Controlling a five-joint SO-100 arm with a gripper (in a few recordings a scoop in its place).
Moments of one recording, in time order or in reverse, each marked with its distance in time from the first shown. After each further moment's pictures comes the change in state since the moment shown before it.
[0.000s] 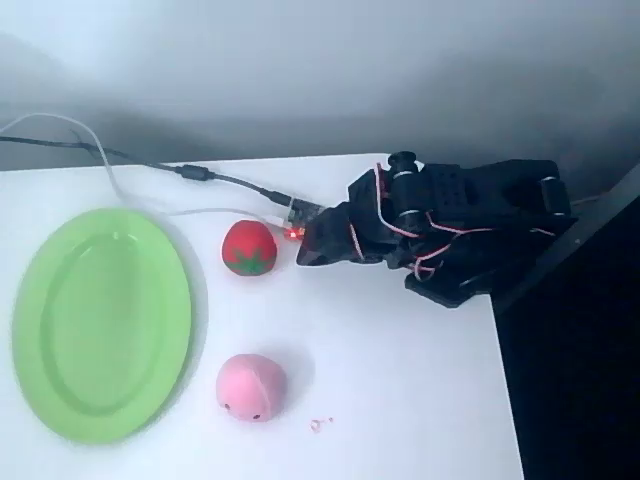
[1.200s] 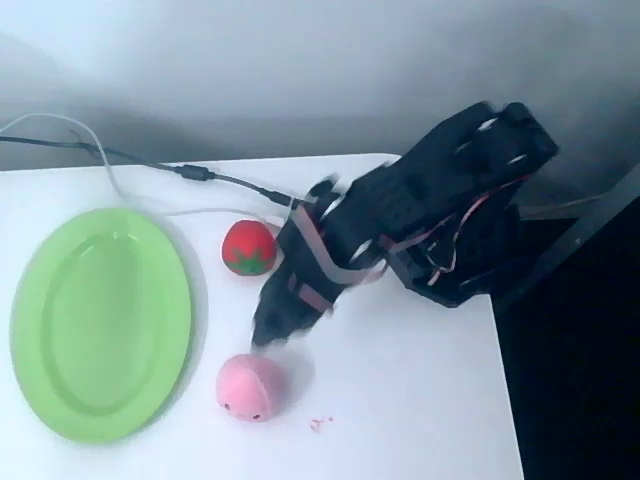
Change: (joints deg) arm -30.1 -70.8 -73.9 -8.9 18.5
